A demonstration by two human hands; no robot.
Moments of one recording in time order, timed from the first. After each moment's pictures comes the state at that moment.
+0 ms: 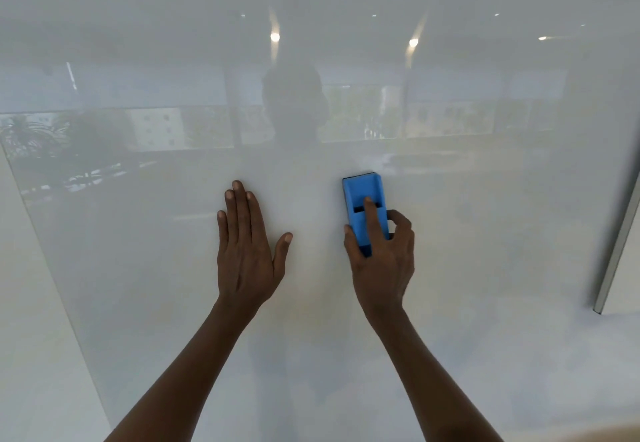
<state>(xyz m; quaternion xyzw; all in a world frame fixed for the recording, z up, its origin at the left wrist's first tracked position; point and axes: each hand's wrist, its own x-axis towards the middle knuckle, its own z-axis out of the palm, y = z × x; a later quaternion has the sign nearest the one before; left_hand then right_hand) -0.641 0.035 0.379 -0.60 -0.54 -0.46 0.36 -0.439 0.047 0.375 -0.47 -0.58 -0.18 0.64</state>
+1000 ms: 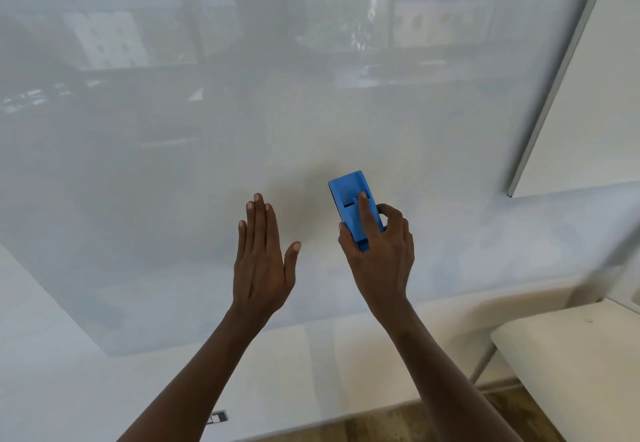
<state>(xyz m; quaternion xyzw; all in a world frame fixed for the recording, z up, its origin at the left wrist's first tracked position) -0.494 -0.048 0.218 -0.70 -0.59 -0.39 0.15 -0.303 -0.036 0.241 -0.55 -0.63 -0.14 0.53</state>
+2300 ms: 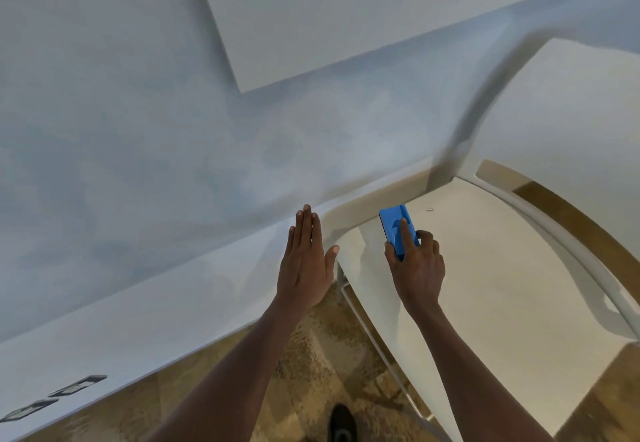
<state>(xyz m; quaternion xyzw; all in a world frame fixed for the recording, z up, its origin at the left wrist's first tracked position) -0.022 0.021 -0.016 -0.82 -0.55 -0.12 -0.11 0.184 -0.024 -0.038 -0.84 -0.51 0.04 0.19</state>
